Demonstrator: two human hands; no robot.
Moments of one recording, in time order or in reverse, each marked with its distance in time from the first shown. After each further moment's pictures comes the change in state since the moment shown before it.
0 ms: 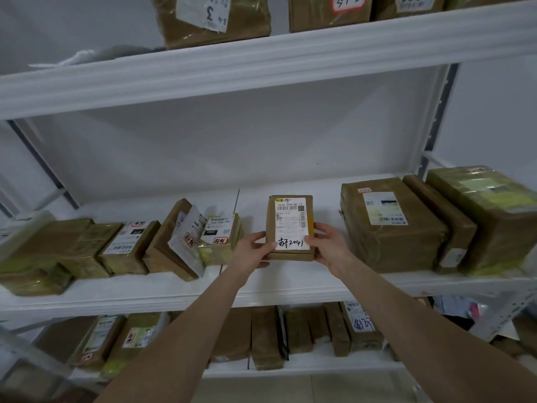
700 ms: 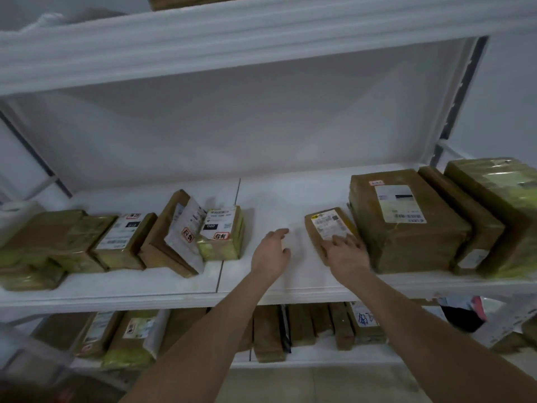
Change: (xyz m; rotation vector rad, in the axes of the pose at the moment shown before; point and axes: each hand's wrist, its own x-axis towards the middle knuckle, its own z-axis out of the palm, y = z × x) left_hand 0.026 -0.017 0.036 0.756 0.027 0.244; right_hand 0.023 0.030 -0.022 -1.760 0.021 -0.242
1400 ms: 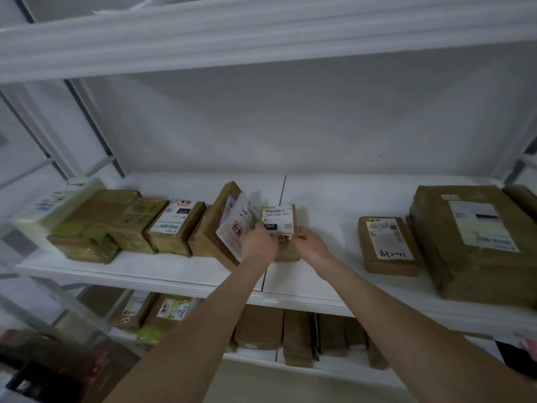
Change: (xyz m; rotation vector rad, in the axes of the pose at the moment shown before) left_hand 0.013 -0.088 -0.081 0.037 0.182 -0.396; right_hand 0.036 -0.167 -0.034 1.141 -0.150 -0.069
